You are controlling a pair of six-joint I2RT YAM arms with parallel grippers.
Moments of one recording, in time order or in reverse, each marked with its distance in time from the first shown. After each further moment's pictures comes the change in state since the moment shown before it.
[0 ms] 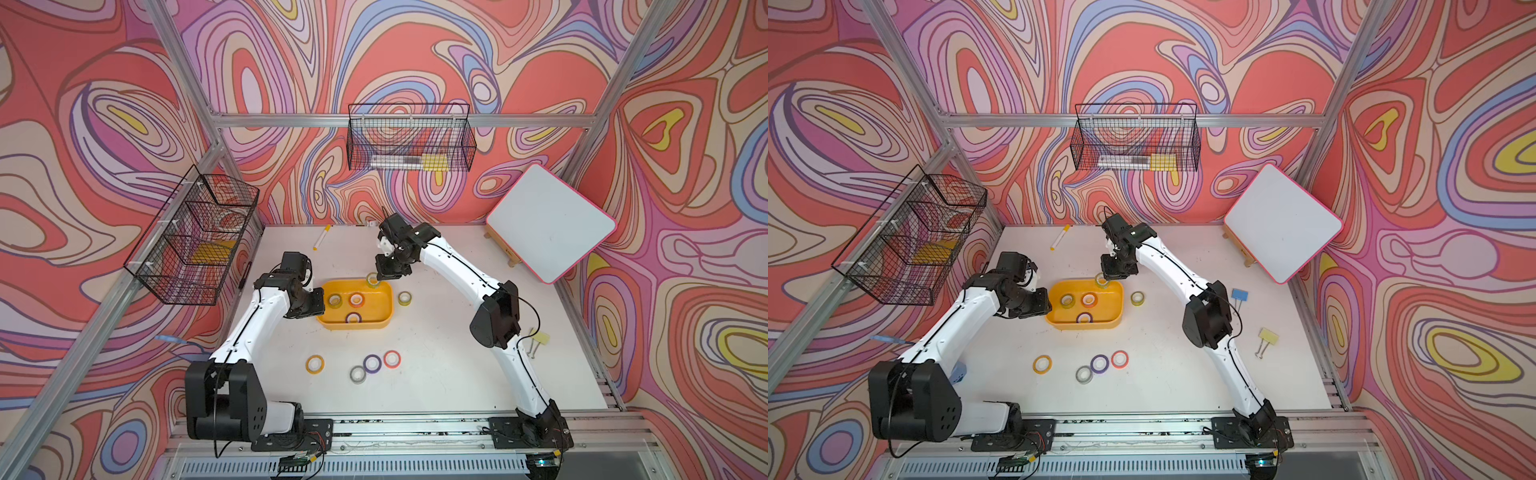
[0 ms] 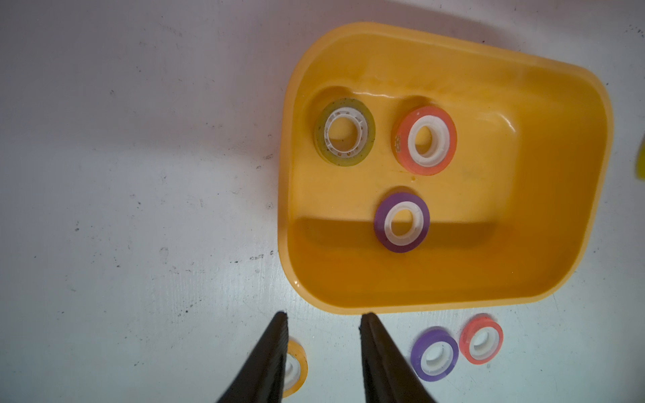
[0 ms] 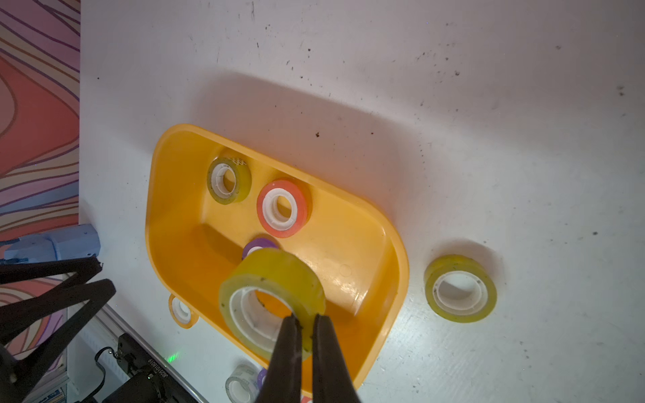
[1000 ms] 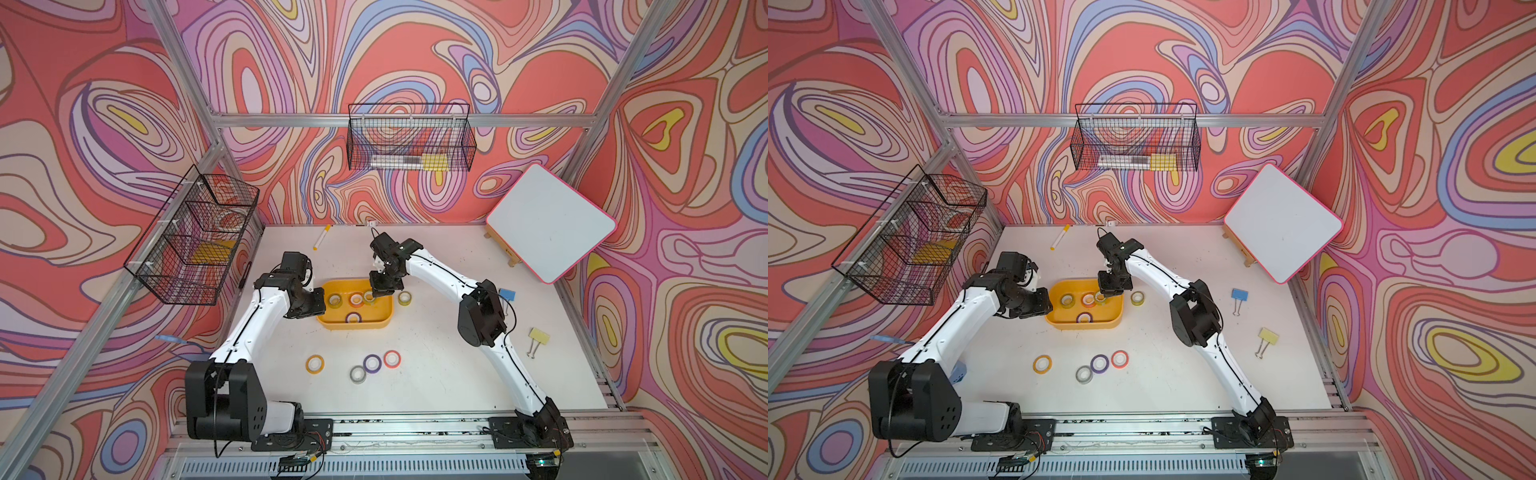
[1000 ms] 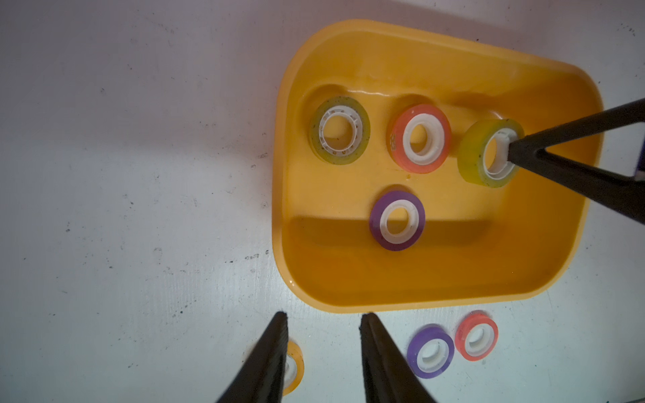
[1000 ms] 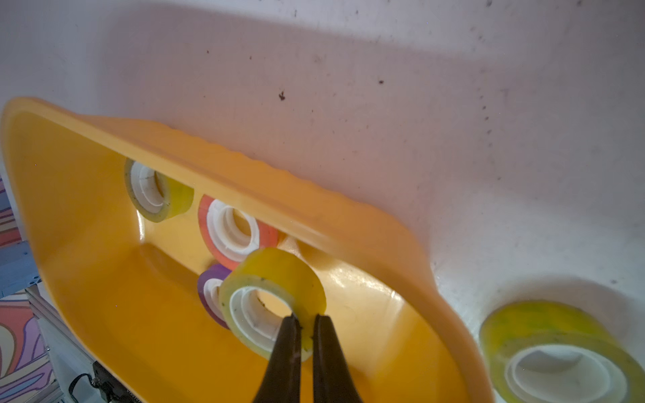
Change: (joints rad) left arm 0.000 0.000 0.000 0.000 0.015 0.000; right arm 0.023 0.130 -0.051 0.066 -0.014 0.071
